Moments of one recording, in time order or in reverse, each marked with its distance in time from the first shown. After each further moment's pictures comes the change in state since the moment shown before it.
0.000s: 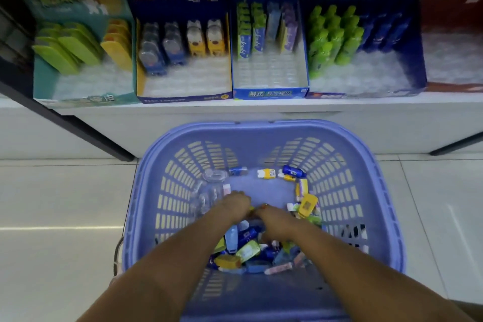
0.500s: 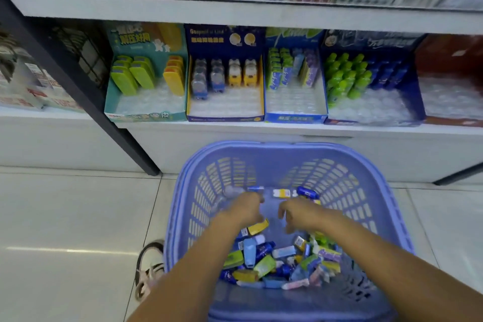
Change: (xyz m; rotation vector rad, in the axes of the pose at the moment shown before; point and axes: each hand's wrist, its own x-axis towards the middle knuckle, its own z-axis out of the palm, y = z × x) left_hand -0.076 -0.012 -0.051 -0.302 0.251 0.120; right_hand -0.040 -0.035 -0.075 -0.196 0.087 0.137
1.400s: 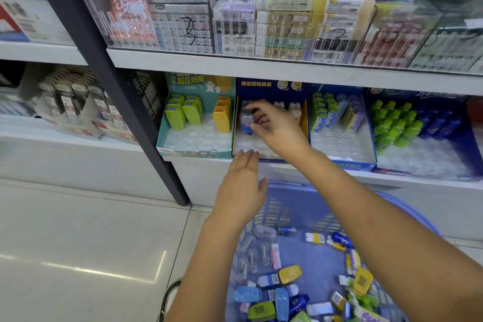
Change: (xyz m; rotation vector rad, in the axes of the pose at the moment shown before) left_hand -0.071 -0.007 -0.139 -0.015 0.698 0.062; right_hand 0.029 -0.149 -0.203 0.399 0.987 -0.596
